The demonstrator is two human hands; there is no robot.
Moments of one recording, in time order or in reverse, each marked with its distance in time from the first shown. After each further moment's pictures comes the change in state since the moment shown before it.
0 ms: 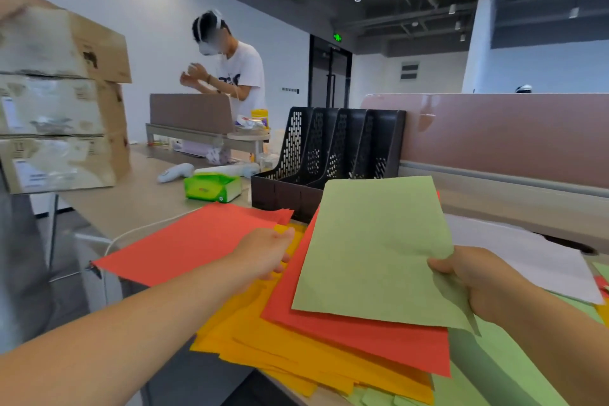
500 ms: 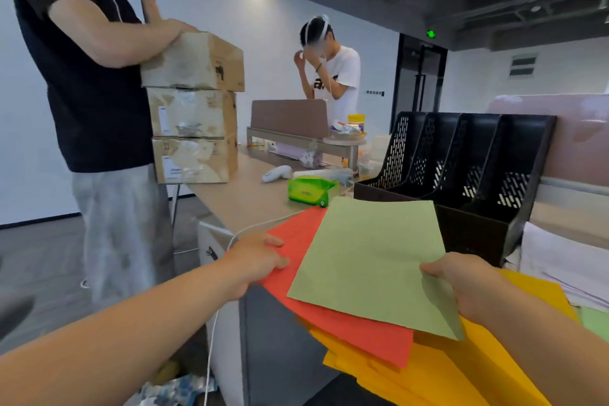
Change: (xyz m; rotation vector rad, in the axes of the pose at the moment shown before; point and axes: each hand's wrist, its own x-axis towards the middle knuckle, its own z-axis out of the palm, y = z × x) left_hand -0.025 -0.090 -0.133 -0.213 0.268 -0.215; right_hand -0.016 -0.038 0.181 -0.177 -0.135 -0.020
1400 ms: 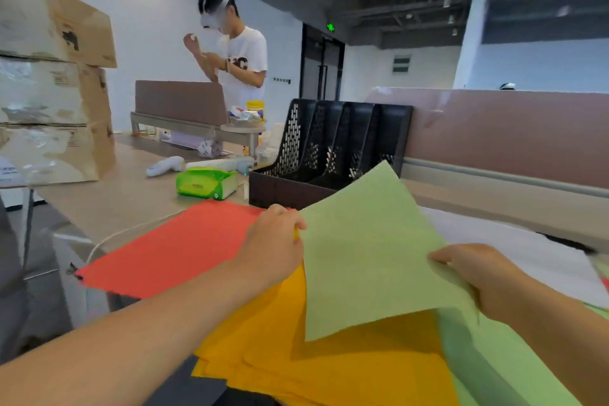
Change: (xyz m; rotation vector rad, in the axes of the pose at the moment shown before) left_hand 0.000 0.059 0.152 0.574 -0.023 0.813; right_hand -0.021 0.042 -0.149 0.055 0.239 0.042
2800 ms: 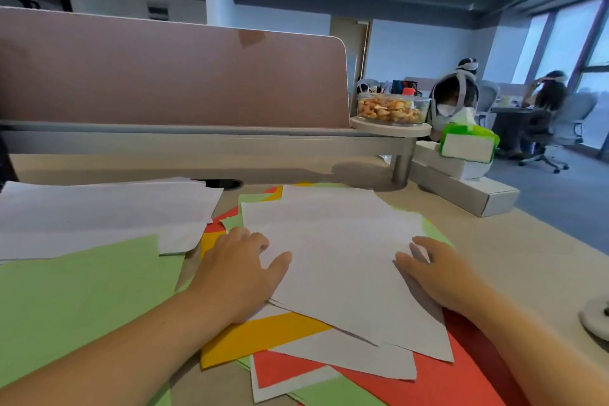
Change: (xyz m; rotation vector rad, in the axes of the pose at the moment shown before) left_hand -0.015 0.426 0.255 -0.117 -0.469 0.407; right_hand 0.022 0.242 -0.437 -0.640 0.590 0.068
